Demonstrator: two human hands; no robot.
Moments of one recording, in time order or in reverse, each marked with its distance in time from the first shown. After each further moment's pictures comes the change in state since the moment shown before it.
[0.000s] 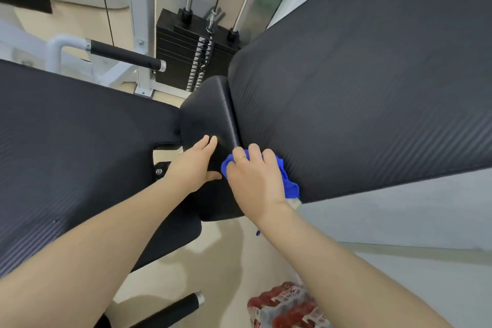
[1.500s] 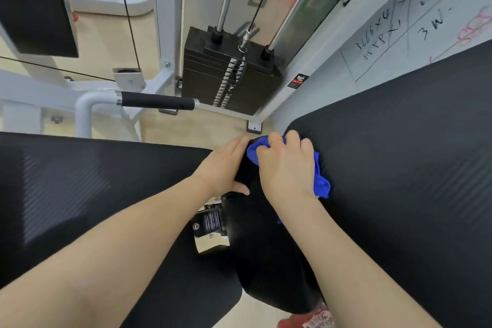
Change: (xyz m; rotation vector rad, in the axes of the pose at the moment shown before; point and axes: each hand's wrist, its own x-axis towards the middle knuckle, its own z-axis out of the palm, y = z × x) left_hand 0.116 -0.057 -0.088 -0.032 -0.005 0.274; right_hand 0.180 0.017 -0.026 0.232 -0.105 0.233
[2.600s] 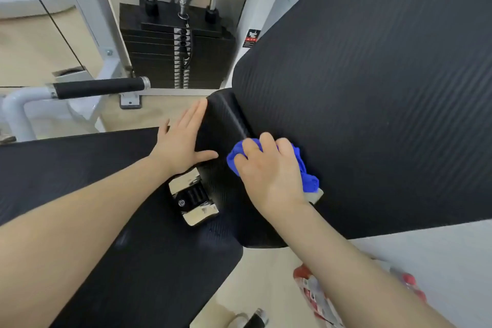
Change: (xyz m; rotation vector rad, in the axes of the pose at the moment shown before) left_hand -0.022 0.002 0.007 0.137 0.026 -0.027; right_hand -0.096 0.009 0.033 -0.004 -0.011 -0.053
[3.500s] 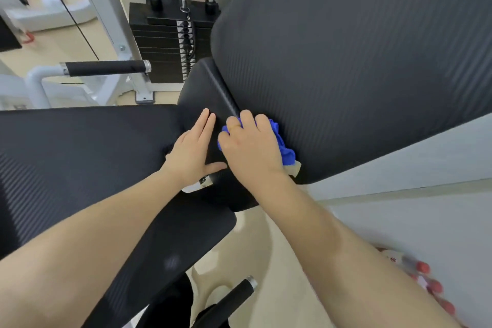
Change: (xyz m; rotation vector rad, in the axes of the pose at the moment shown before) left_hand -0.074 0.055 0.058 0.058 0.017 0.054; right_hand -0.049 0.000 0.026 -0.050 0.179 -0.089
